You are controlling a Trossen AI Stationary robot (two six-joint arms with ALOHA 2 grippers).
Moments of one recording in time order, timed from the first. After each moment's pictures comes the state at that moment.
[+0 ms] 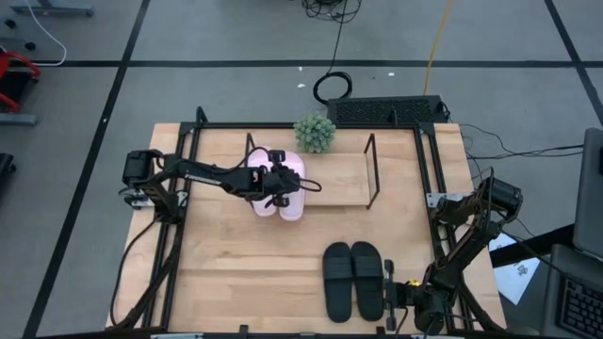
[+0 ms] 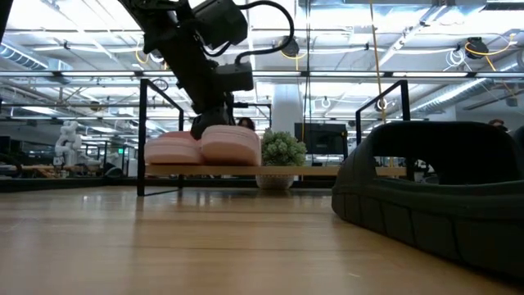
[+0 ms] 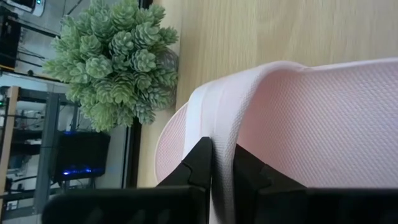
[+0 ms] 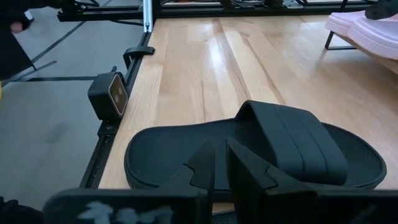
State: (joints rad) left arm 0.07 1.70 1.04 -0.24 -0.59 0.40; right arm 1.08 1.70 0.73 0.24 0.99 0.69
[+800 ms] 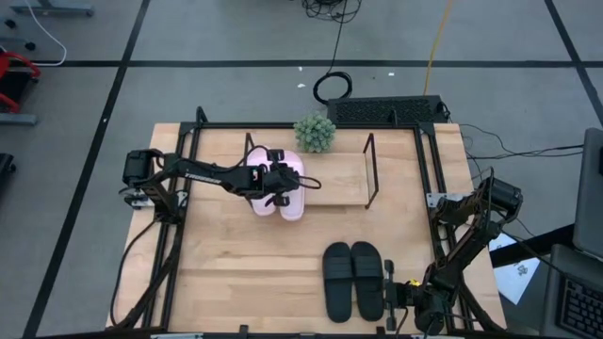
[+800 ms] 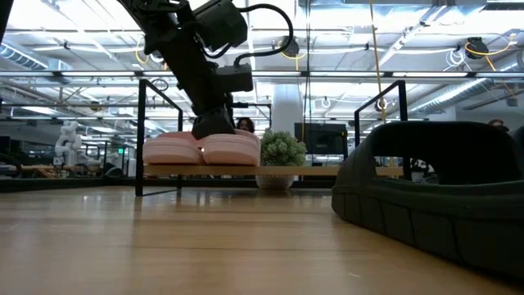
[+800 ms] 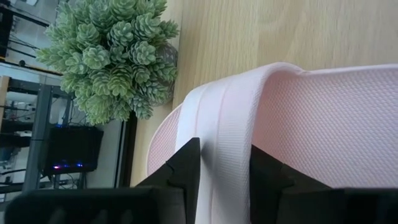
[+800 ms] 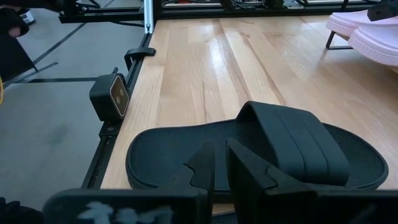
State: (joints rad) left arm 0.08 1.70 1.04 -0.24 -0.58 0.36; right arm 1.08 1.70 0.73 0.24 0.99 0.69
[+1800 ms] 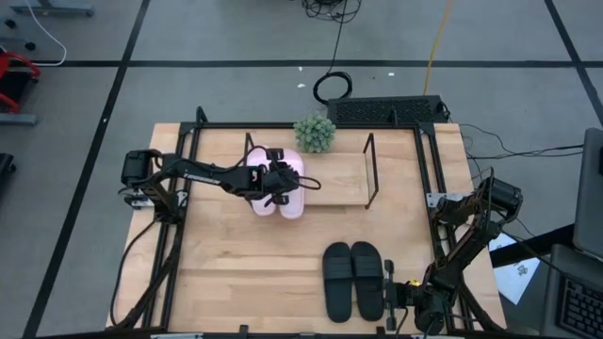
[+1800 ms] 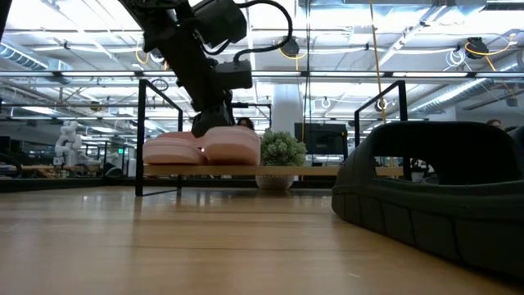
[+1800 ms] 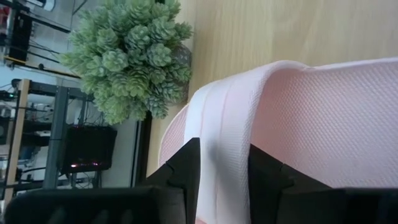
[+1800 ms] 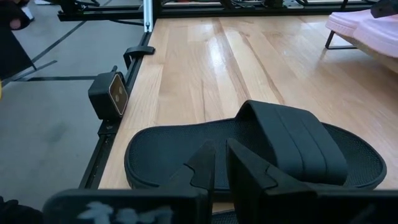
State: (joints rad) left arm 0.08 1.69 1.04 -0.24 -0.63 0.39; right arm 1.08 1.70 0.73 0.24 0.99 0.69
